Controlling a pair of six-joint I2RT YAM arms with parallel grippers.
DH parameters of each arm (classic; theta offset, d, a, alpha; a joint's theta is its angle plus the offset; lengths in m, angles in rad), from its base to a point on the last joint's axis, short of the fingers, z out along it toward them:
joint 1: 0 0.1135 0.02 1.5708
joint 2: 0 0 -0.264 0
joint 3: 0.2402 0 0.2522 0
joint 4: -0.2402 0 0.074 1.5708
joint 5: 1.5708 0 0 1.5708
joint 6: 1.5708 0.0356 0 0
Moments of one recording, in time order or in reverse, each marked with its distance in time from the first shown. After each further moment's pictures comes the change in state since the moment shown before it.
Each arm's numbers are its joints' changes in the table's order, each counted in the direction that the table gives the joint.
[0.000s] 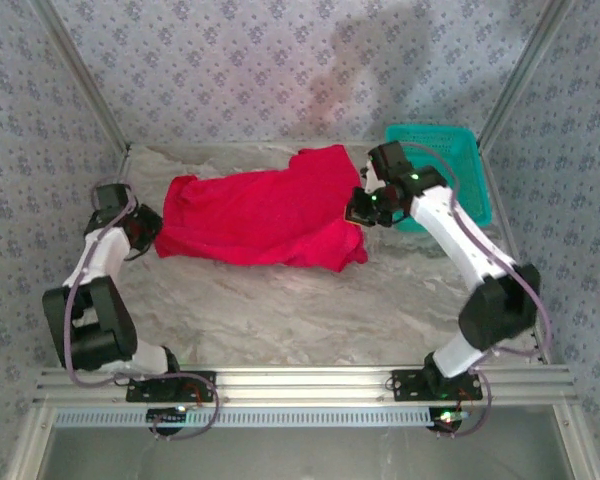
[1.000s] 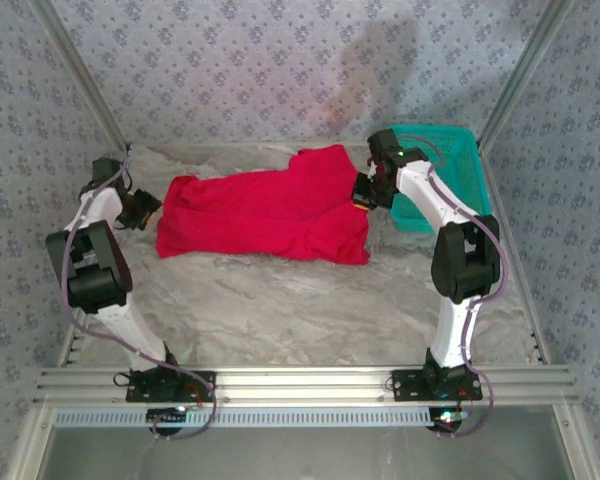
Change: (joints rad) left arm 0.066 -0.373 0.396 -0.186 0.053 0.119; right arm -0.102 -0.306 0.204 0.025 0.125 -0.012
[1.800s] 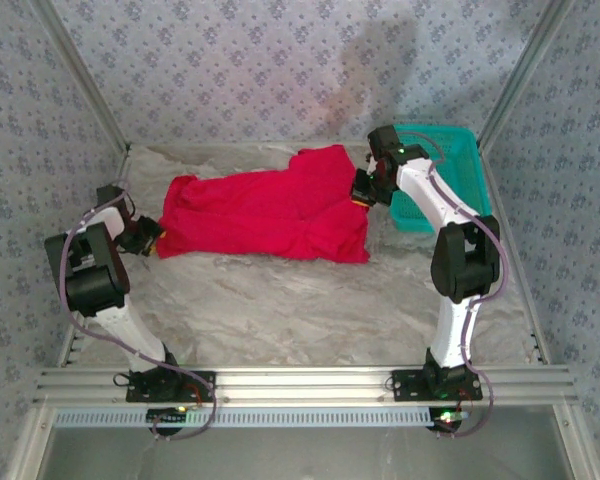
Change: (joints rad) left arm 0.032 0.000 -0.206 0.080 0.021 -0.020; right arm 0.000 -0.003 0.036 -0.009 -0.024 -0.008
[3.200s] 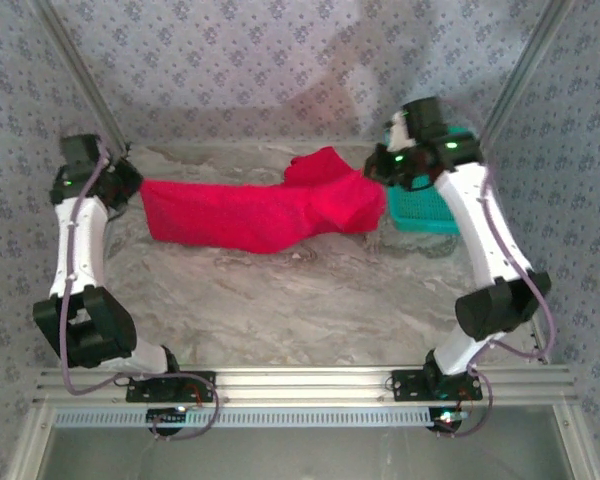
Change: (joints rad) left arm -0.101 0.387 0.237 -0.183 -0.059 0.028; right arm 0.021 0.274 0.112 -0.168 -0.125 -0.030
